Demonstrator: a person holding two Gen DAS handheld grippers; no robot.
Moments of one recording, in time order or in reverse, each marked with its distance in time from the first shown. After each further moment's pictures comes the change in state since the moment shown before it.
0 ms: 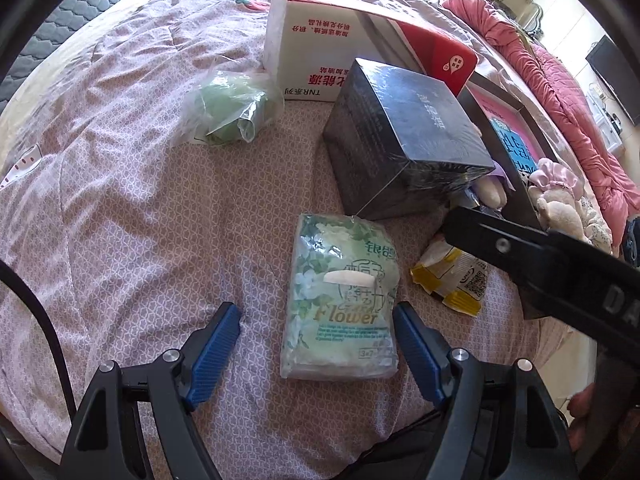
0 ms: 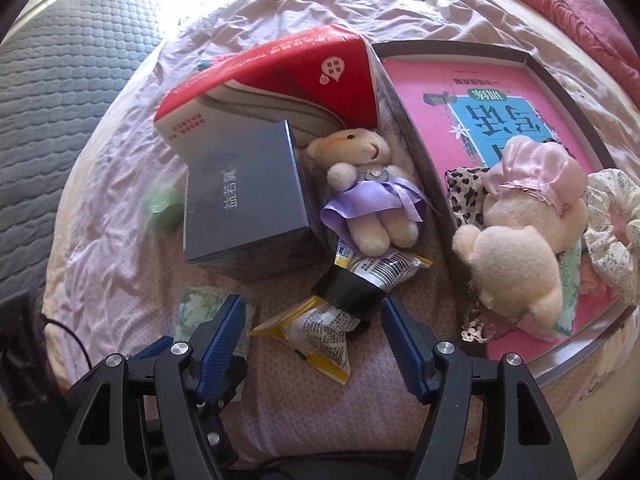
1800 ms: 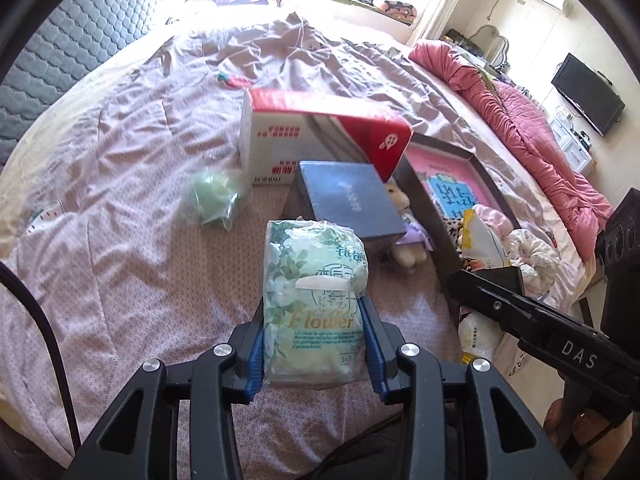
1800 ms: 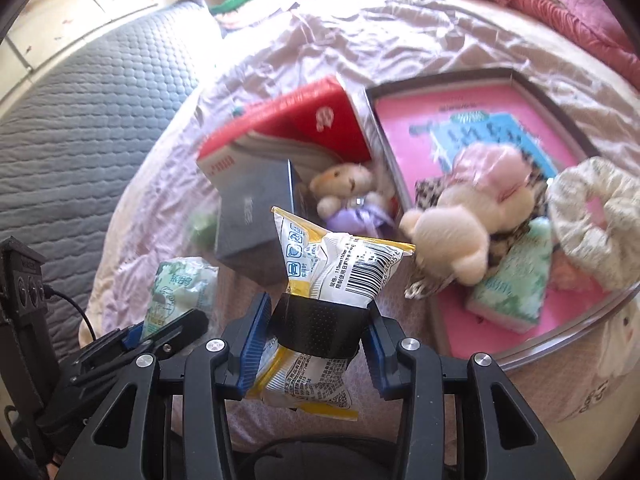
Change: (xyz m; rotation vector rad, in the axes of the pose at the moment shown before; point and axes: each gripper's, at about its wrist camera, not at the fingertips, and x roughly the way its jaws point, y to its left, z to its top) left arm -0.063 -0.032 0.005 0.039 -0.217 -0.072; right arm -0.060 -0.042 -0.029 -0.021 -0.174 0.198
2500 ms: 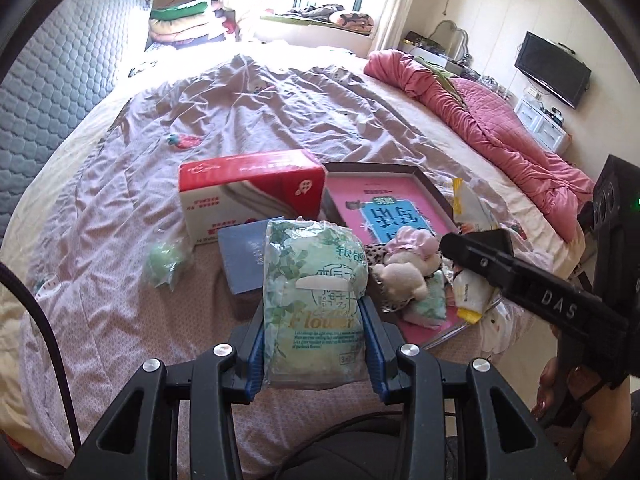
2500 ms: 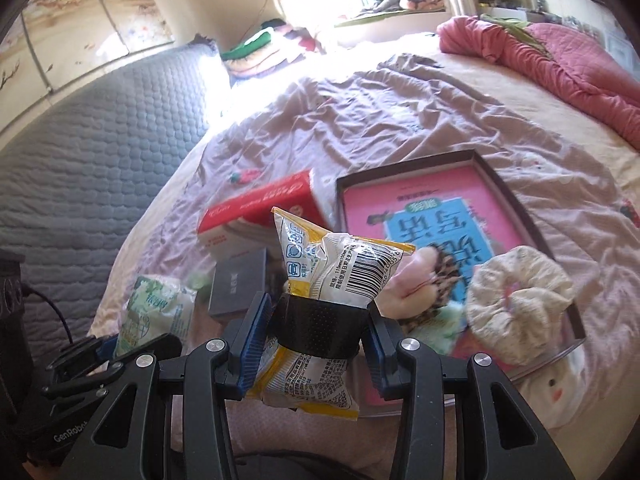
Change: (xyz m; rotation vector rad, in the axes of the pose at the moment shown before) left arm -0.045 -0.078 0.018 0.153 -0.075 -0.016; right arm -0.078 -0.039 0.031 -0.022 -0.187 -0.024
